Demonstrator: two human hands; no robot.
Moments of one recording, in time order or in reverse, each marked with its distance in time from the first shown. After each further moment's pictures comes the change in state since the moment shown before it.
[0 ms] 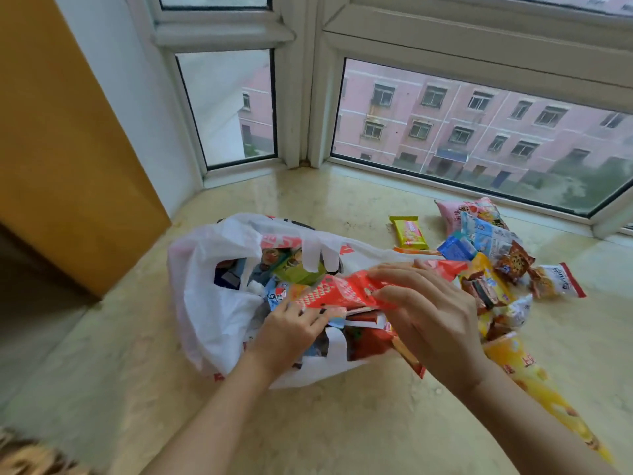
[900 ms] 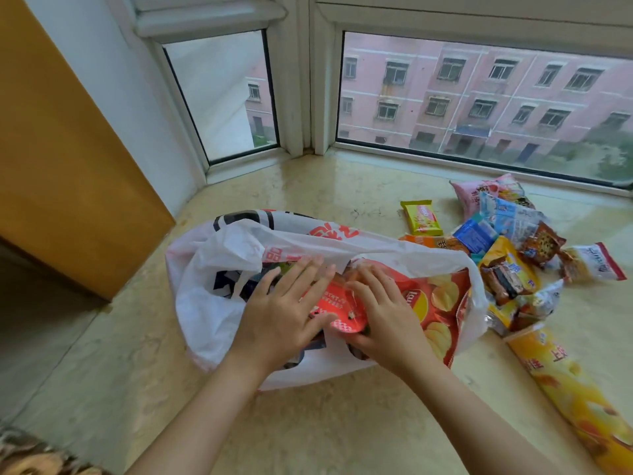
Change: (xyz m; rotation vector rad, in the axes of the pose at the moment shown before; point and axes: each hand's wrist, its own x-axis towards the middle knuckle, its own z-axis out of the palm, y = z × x) left_hand 0.010 -0.012 -0.032 0.013 0.086 -0.214; right_hand -0.061 0.039 0.101 -0.153 -0.478 0.438
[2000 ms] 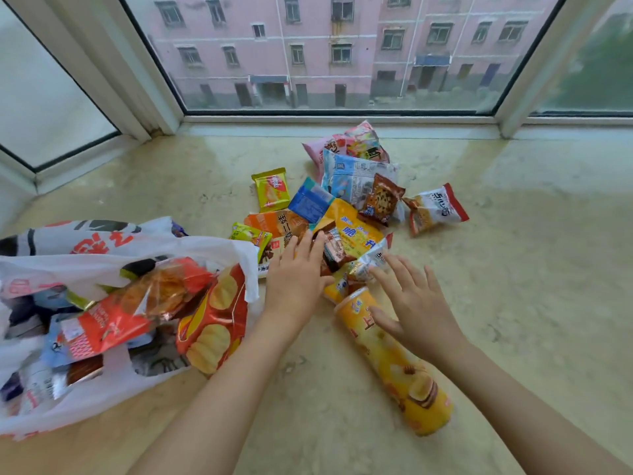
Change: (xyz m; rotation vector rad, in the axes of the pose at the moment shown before) left_hand 0.186 0.287 0.099 -0.100 -0.546 -0.172; right_hand -0.152 0.296 -0.088 -0.144 -0.082 0.220
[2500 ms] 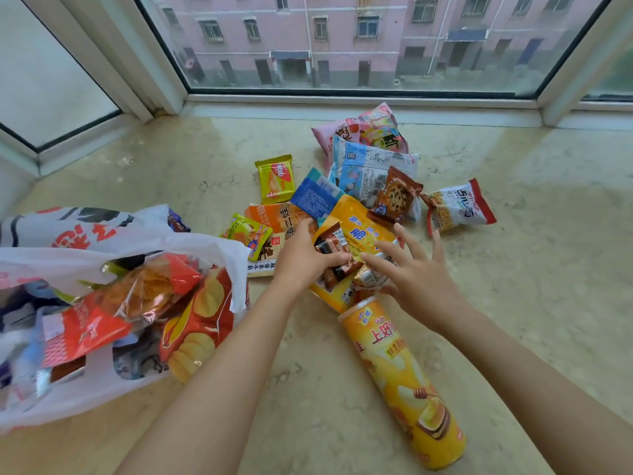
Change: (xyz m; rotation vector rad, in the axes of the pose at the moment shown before) left_hand 0.056 0.006 0.001 -0.846 -0.147 -0.431; right_hand 0.062 0.039 0.020 -0.137 -0.038 -0.203
